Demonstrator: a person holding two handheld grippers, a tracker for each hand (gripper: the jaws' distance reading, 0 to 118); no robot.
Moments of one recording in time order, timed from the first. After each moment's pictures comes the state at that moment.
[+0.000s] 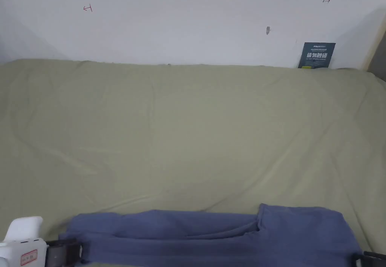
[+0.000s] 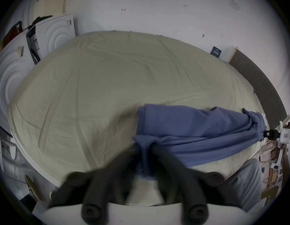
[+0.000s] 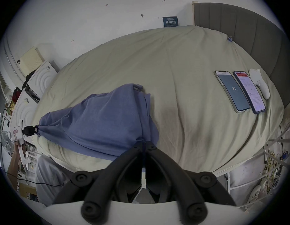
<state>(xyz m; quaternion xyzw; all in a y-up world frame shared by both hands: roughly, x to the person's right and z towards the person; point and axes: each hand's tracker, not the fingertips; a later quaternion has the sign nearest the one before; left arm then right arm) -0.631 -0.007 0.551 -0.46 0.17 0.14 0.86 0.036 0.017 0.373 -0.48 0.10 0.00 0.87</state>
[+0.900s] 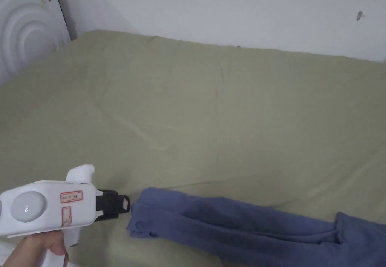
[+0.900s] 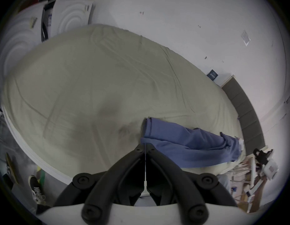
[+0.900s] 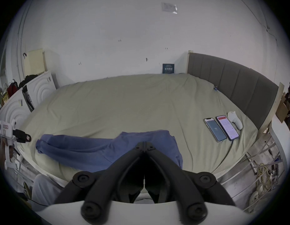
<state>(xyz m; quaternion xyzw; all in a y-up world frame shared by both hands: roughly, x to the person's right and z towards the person) -0.674 0.026 0.562 -0.40 0.07 0.32 0.85 -0.077 0.097 0.486 -0.27 0.10 0.01 0.96</state>
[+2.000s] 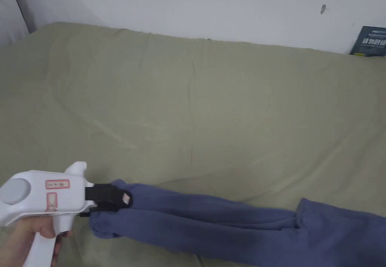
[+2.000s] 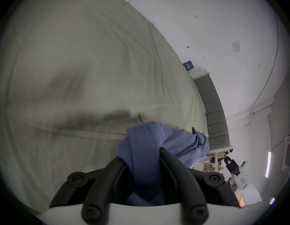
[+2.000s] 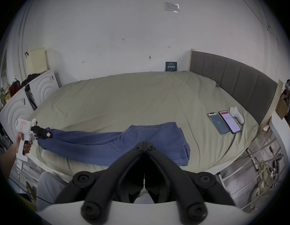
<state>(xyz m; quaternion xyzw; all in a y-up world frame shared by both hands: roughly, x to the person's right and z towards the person) -0.698 -0.005 0.513 -0.42 -0.02 0.41 0.81 -0.094 0.104 0.505 -0.29 0.11 0.02 0.95</state>
